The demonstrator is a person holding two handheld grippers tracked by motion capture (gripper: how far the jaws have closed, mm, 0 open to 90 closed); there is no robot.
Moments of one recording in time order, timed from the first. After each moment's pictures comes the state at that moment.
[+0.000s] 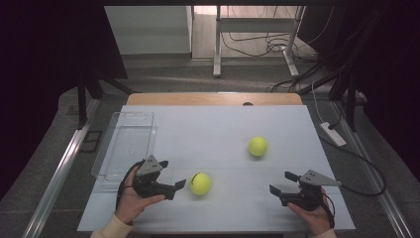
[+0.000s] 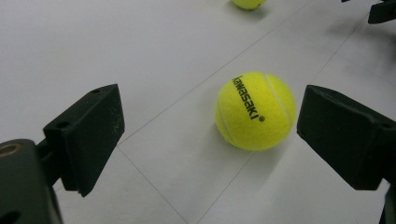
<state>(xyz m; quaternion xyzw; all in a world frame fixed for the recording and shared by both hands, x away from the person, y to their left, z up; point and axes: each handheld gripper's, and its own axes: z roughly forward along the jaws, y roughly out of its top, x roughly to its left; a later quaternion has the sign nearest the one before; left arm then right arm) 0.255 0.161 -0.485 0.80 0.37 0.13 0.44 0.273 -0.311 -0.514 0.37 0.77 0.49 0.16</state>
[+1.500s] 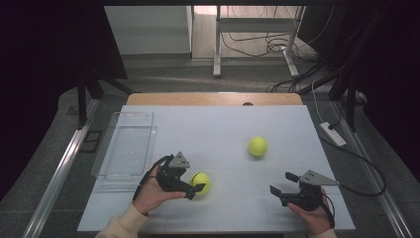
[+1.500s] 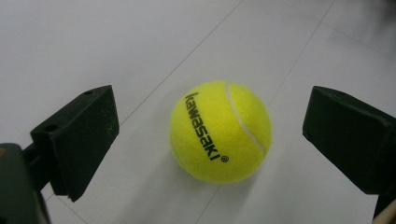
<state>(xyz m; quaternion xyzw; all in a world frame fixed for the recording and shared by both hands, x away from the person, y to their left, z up) 0.282 0.105 -0.483 0.87 0.32 0.08 0.38 0.274 -0.312 -0.517 0.38 0.78 0.48 0.16</state>
